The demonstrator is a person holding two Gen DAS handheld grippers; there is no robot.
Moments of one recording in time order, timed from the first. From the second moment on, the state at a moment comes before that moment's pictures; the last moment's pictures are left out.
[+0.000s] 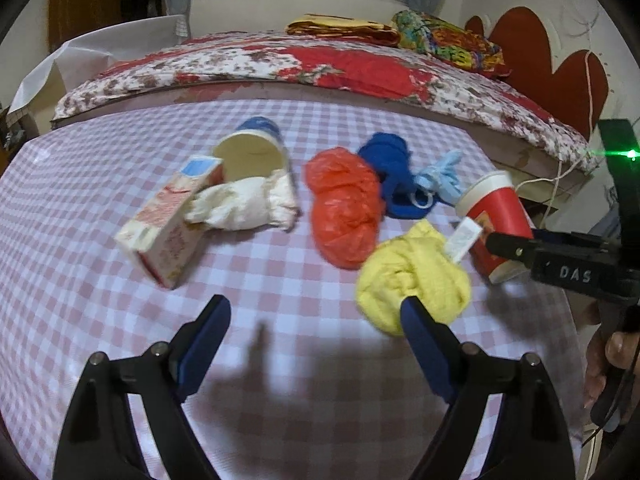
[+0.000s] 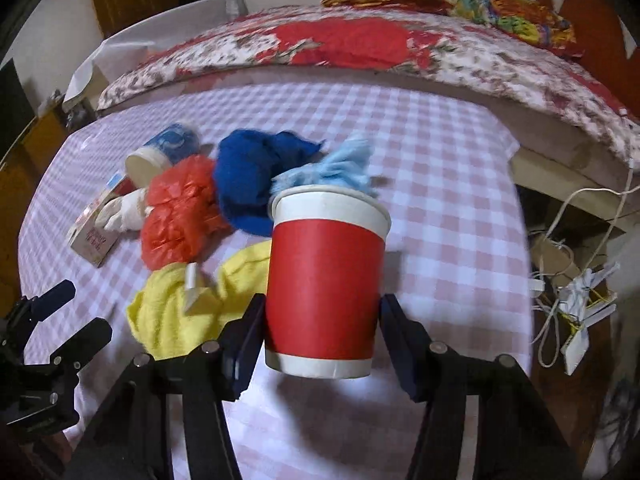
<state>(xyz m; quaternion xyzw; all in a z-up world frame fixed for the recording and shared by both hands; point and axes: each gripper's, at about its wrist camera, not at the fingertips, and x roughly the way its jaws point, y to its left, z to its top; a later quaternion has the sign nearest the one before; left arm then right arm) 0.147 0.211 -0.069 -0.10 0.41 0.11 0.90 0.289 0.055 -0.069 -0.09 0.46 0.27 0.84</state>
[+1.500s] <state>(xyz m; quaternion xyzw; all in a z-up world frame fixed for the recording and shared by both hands) 0.125 0.107 -0.023 -0.08 0.37 0.01 0.93 0.184 -0.094 0.003 -0.05 0.39 0.21 0.90</state>
